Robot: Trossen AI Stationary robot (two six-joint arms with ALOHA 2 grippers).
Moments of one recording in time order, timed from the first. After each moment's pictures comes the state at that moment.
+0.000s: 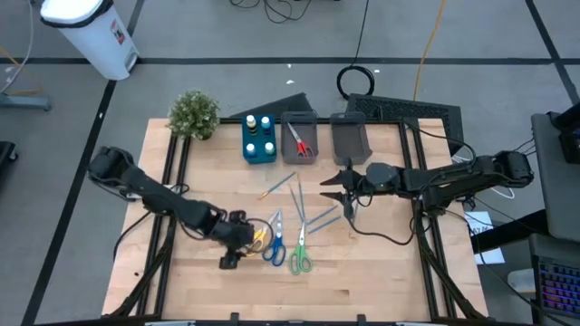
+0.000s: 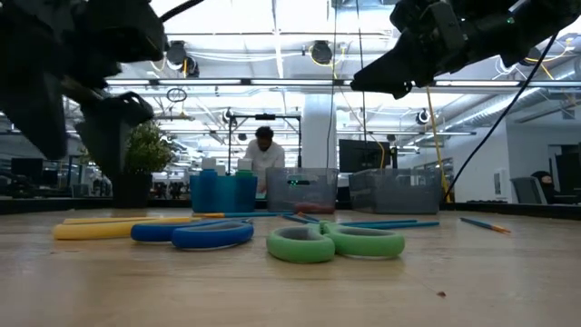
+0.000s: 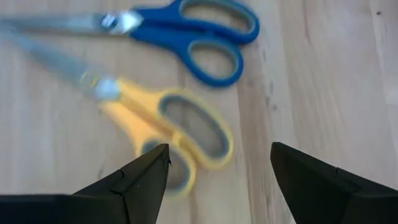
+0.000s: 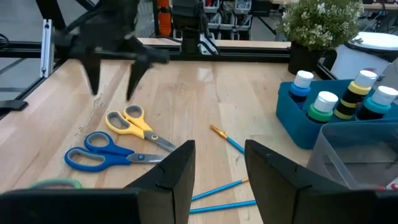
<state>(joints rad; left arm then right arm) -0.44 1.48 0.79 -0.37 0.00 -0.38 -0.01 1.15 0.53 0.36 0.03 -0.02</state>
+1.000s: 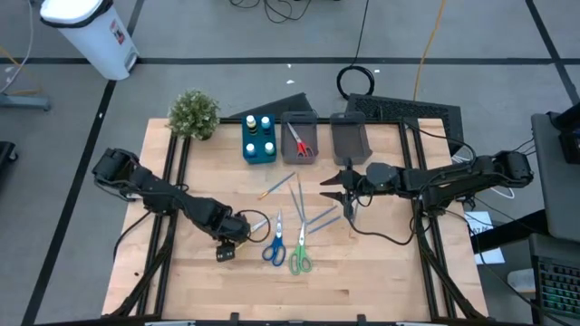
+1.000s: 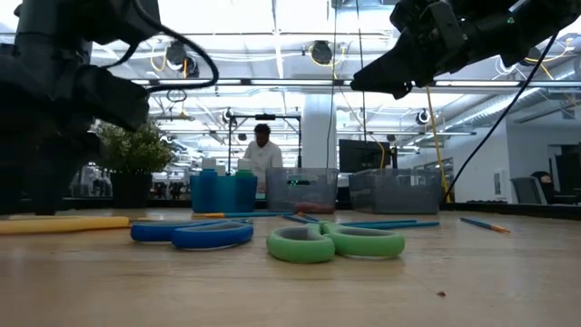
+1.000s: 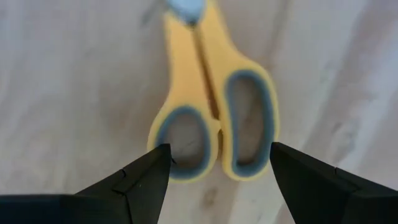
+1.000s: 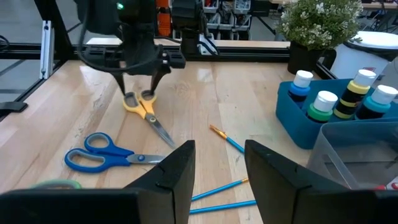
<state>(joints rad) -0.36 1.52 0.79 -0.73 0.15 -0.63 -0.01 1.15 0.53 0.36 0.03 -0.01</state>
